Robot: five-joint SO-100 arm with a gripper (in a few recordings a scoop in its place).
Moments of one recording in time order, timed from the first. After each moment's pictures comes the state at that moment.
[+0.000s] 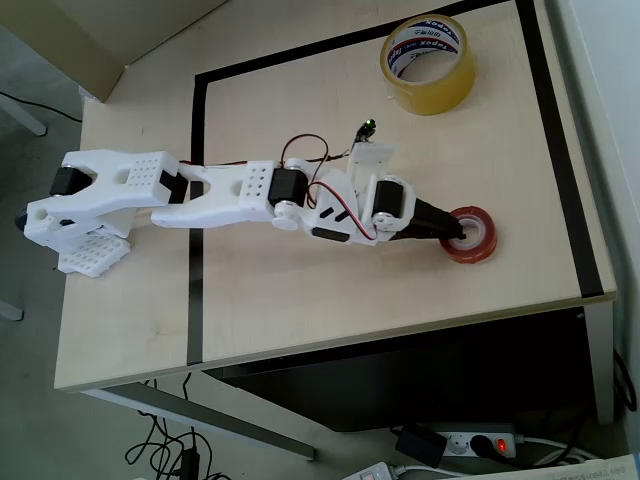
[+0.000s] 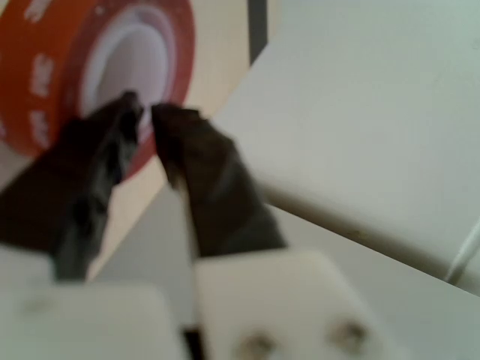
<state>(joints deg) 13.3 8.1 6.2 33.3 -2.2</state>
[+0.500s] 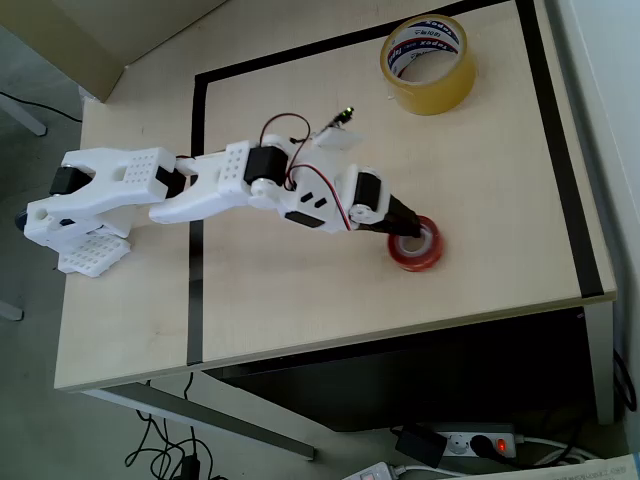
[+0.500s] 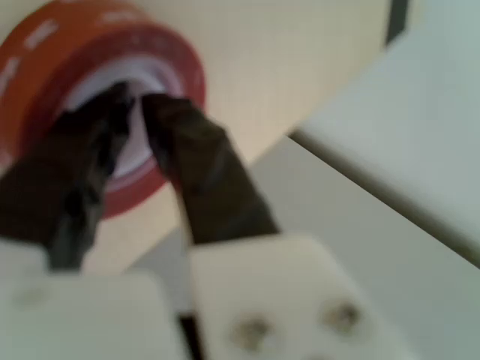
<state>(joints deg) 12.4 10.9 -4.7 68.0 -2.3</state>
